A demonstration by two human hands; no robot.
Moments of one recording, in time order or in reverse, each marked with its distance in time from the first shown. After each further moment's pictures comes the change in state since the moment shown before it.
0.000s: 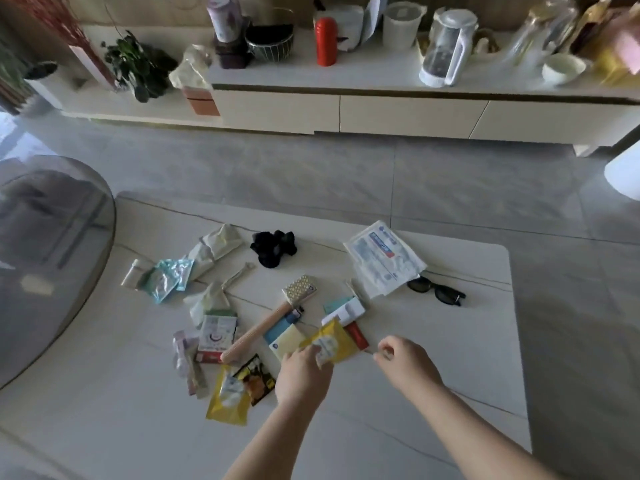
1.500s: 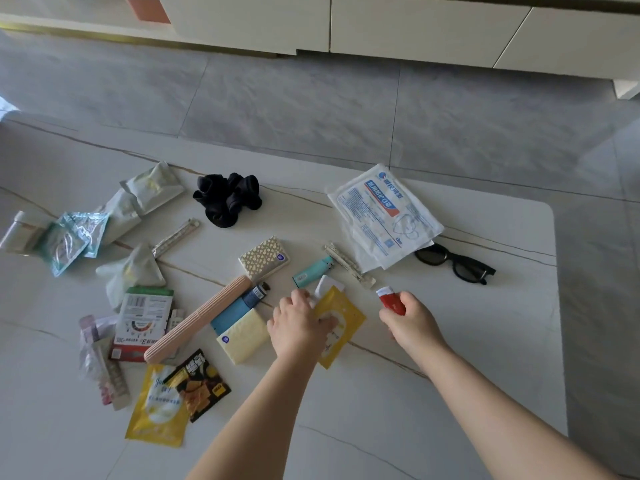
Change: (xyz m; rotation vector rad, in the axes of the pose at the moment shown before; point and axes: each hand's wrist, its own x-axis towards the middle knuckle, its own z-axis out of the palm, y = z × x) left_hand 0.143 0.013 0.095 0.027 0.058 -0.090; right_hand 0.142 0.060 0.050 0.457 0.058 0.149
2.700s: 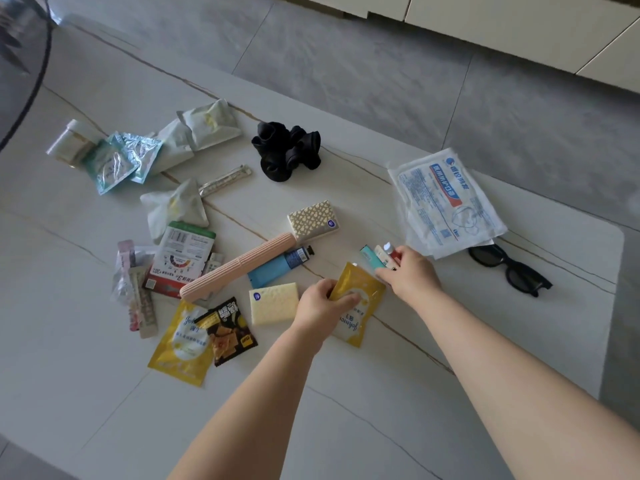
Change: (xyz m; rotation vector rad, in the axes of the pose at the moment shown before) left_hand -0.004 -0.046 -0.003 -0.895 -0.274 -0.110; right_hand 0.032 -0.057 0.054 -0.516 -0.040 -0.209
